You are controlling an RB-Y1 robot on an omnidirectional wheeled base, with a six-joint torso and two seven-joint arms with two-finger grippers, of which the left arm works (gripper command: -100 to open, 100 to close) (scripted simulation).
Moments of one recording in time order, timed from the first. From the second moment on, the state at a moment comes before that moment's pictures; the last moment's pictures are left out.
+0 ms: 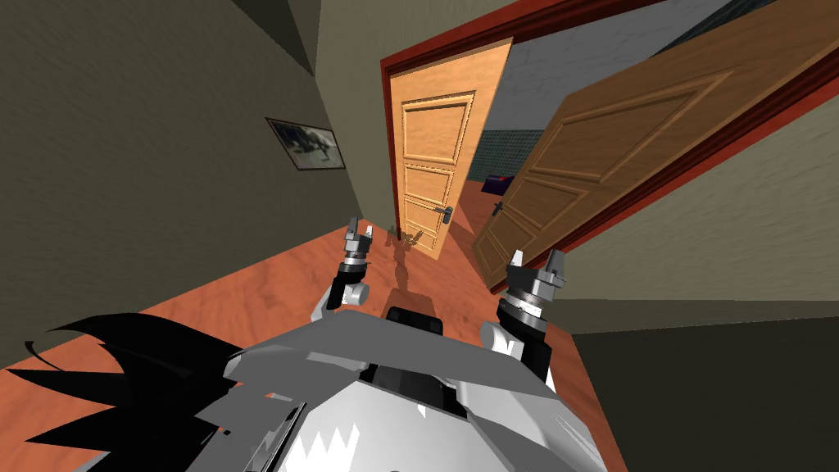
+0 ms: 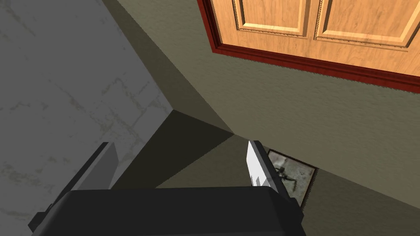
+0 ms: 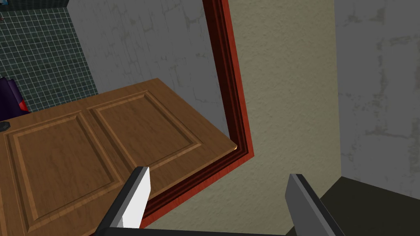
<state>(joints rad) 0.43 0.05 0.01 -2.07 0.09 -0.56 0.00</state>
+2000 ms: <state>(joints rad) 0.10 0.07 -0.04 -1.56 0.05 -0.52 0.02</state>
